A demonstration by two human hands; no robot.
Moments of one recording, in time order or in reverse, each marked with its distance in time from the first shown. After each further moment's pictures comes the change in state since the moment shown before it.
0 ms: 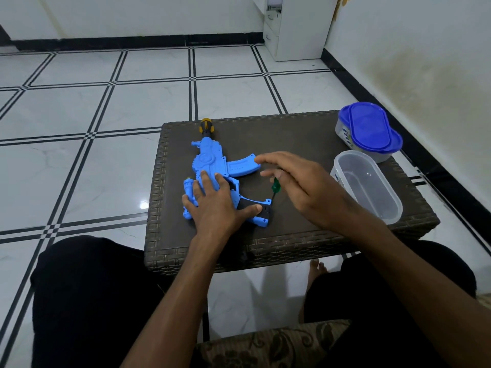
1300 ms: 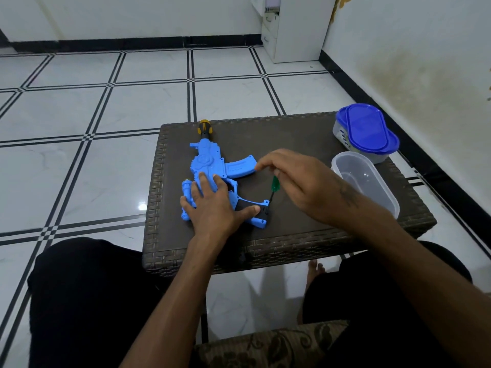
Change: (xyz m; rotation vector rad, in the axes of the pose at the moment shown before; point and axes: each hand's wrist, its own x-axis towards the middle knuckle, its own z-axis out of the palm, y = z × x) left_hand 0.000 -0.001 0.001 -0.014 0.000 -0.003; right_hand 0.007 -0.002 -0.012 -0.215 -0.070 -0.080
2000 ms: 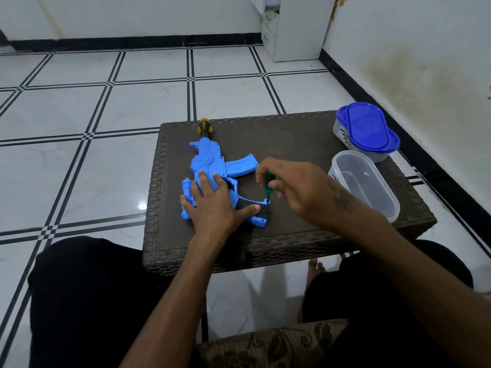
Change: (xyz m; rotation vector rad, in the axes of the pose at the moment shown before) left_hand 0.000 0.000 0.000 0.005 0.003 0.006; right_hand -0.004 -0.005 0.004 -0.007 -0.087 0.031
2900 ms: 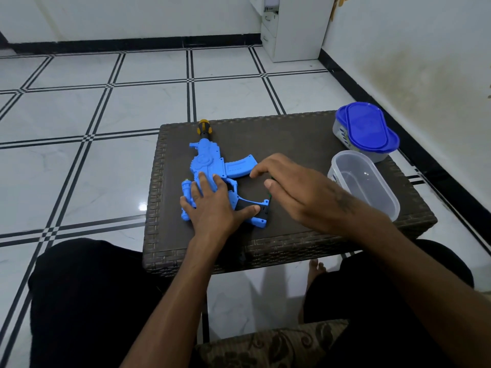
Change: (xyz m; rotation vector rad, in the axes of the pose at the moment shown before) left_hand 0.001 -0.001 0.001 0.002 0.002 -0.003; right_hand -0.003 0.001 0.004 -0.007 -0.016 0.012
